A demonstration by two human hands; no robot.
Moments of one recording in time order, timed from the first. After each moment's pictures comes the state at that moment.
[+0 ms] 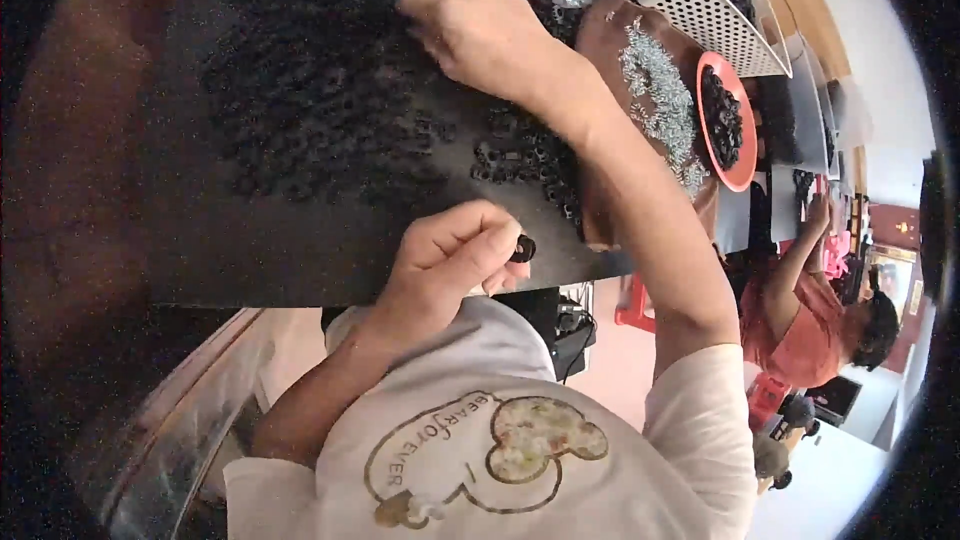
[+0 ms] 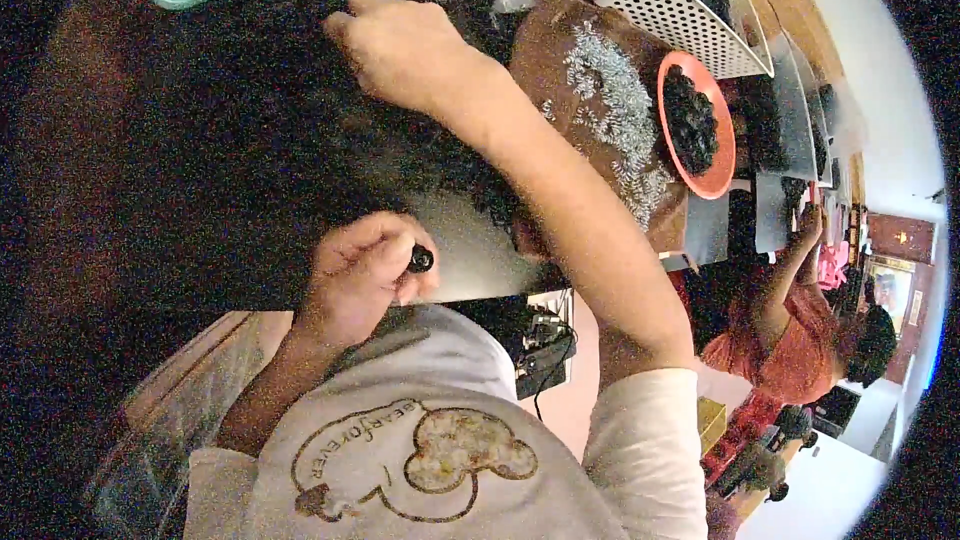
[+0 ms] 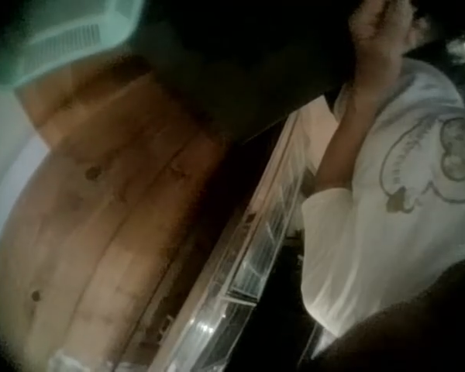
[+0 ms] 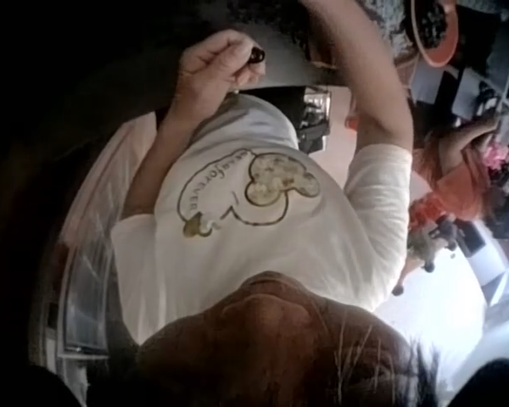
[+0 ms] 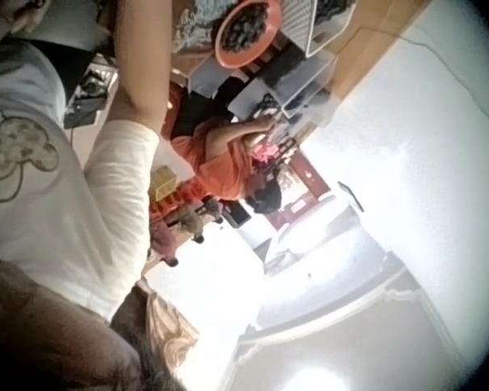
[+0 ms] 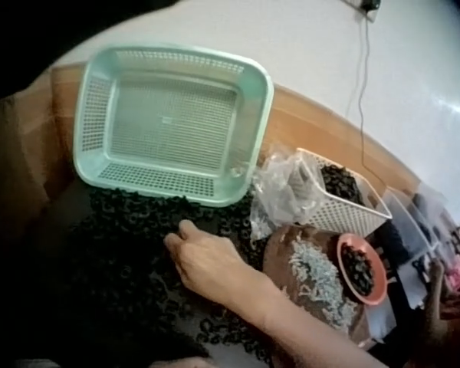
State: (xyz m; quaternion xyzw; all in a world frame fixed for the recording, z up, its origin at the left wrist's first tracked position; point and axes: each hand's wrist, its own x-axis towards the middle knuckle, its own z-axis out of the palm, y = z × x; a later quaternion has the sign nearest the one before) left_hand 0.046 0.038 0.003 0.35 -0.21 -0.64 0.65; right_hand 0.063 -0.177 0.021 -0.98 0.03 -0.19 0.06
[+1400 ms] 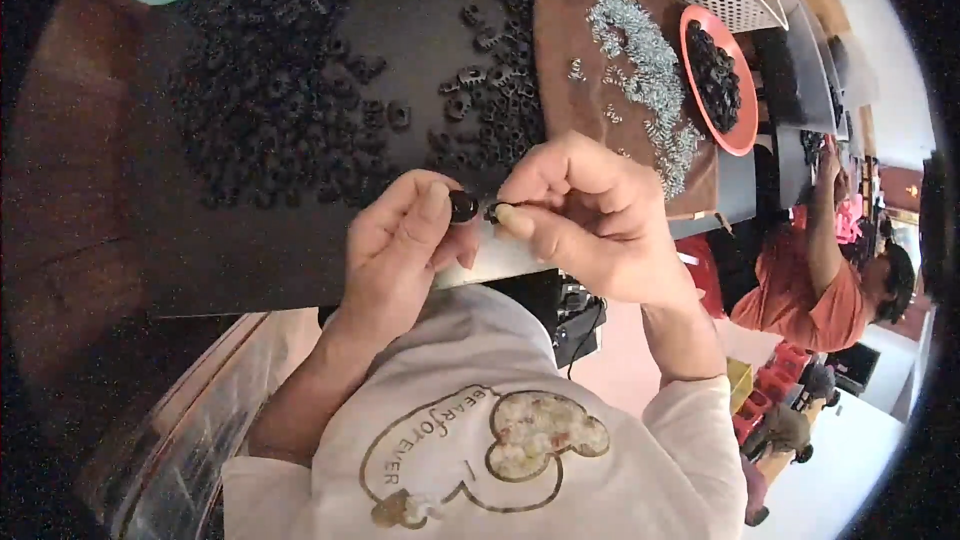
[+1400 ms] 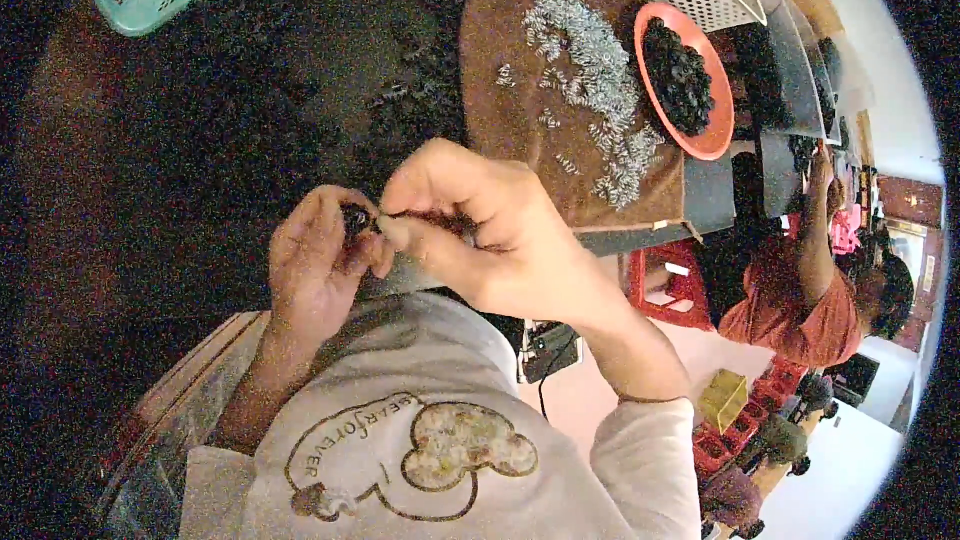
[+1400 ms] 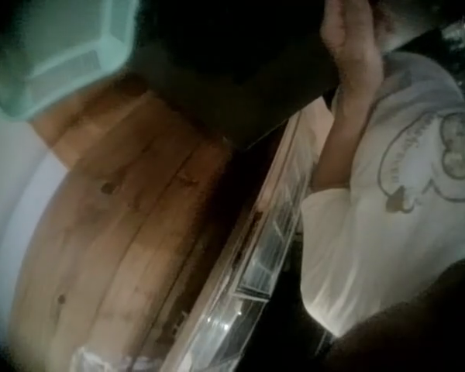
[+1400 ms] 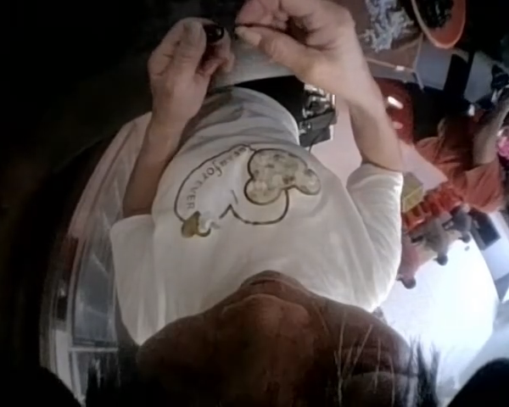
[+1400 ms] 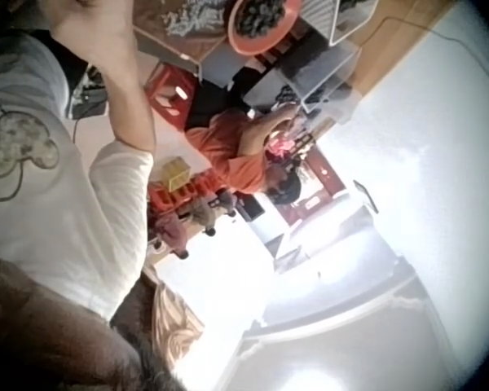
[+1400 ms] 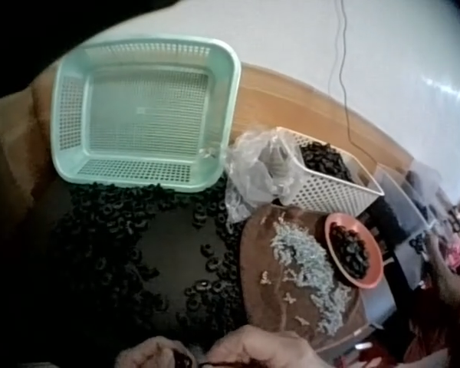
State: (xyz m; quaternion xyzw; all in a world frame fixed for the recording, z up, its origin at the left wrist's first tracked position) left_hand 0.037 0.034 0.006 0.38 -0.18 -0.57 0.70; right_hand -0.098 -0.098 0.069 -0.73 0.17 -0.17 0.64
